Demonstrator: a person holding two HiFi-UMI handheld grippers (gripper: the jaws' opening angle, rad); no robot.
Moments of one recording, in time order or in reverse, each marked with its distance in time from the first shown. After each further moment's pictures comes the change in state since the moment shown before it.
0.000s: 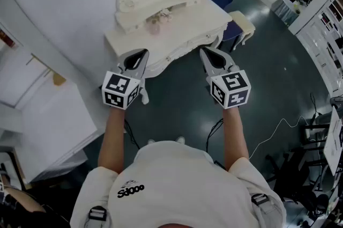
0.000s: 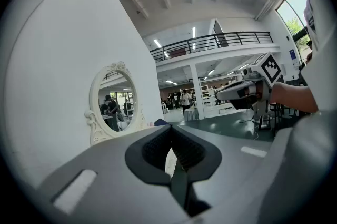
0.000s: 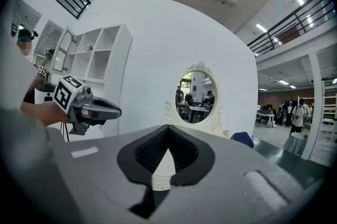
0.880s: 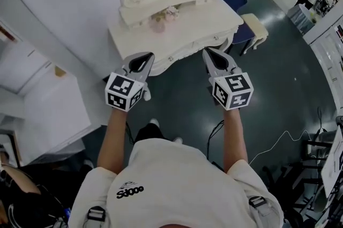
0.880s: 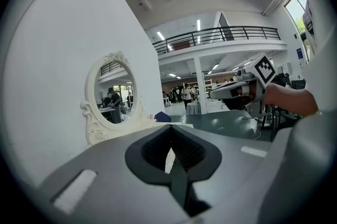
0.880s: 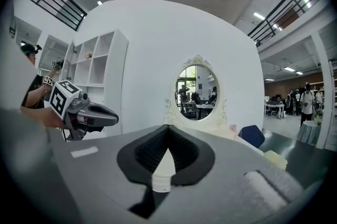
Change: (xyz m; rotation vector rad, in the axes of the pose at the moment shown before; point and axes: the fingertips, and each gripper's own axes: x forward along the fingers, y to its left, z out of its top) left arm 0.050 -0.026 -0.018 -0.032 0.079 0.028; right arm 0.024 -0.056 -0.031 0.083 -0.007 0.086
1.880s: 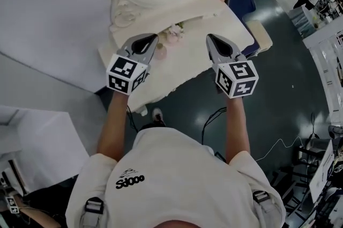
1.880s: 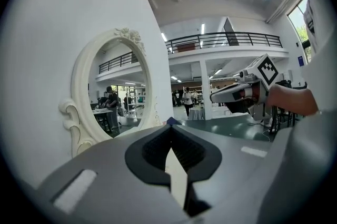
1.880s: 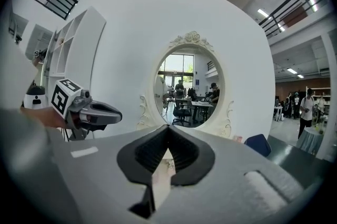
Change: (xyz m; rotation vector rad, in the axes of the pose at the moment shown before) left arm 0.210 0.225 0.012 -0.045 -0.049 -0.047; right arm 0.266 -0.125 0.041 -0.026 0.061 -0.046
